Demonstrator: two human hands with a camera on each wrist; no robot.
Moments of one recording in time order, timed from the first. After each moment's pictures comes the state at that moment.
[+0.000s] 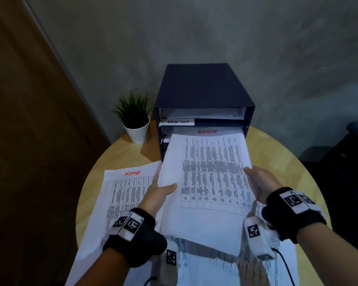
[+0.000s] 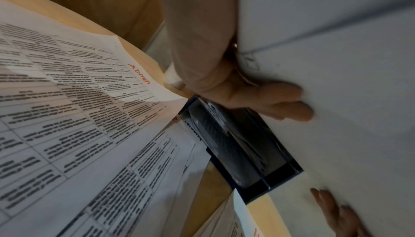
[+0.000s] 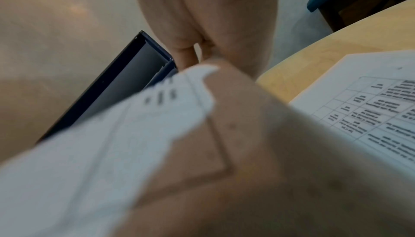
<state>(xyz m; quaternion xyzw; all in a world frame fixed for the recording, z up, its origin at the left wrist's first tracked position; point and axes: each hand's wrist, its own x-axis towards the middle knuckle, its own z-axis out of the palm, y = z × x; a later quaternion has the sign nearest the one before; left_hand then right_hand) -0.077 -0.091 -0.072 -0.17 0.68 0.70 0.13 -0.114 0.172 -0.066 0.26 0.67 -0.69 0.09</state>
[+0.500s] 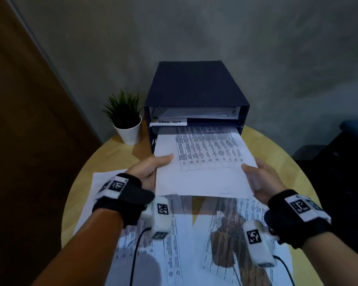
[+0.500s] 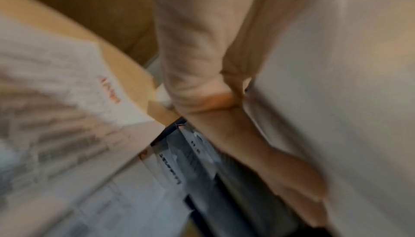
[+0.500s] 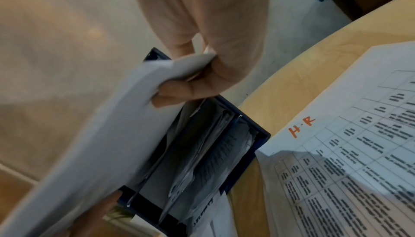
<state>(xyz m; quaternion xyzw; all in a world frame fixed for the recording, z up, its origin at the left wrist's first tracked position) -0.135 -0.087 -0.030 -0.15 0.60 0.74 0.26 -0.109 0.177 -0.051 0.18 0.60 -0.78 0.05</state>
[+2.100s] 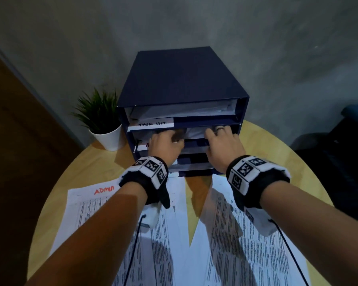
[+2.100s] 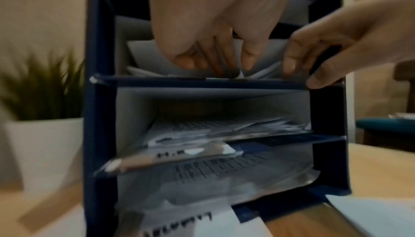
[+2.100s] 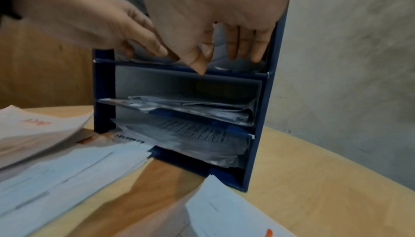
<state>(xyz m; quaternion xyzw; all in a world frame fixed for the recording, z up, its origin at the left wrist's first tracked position) -0.234 -0.022 -0.056 0.00 0.94 0.35 -0.04 -0.199 0.126 -0.040 -0.04 1.00 -0.02 -0.04</state>
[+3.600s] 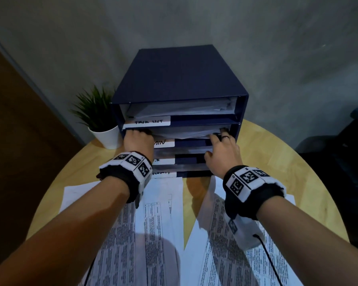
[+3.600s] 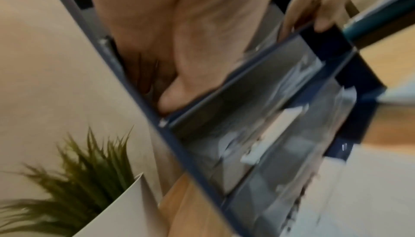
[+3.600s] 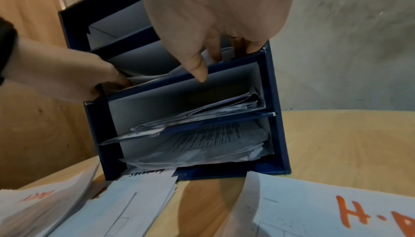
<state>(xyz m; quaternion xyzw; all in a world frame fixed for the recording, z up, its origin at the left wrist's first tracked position) -0.236 -0.048 -0.042 0.03 0.97 -0.24 0.01 -0.199 0.131 -0.062 0.03 0.98 -0.18 -0.01</state>
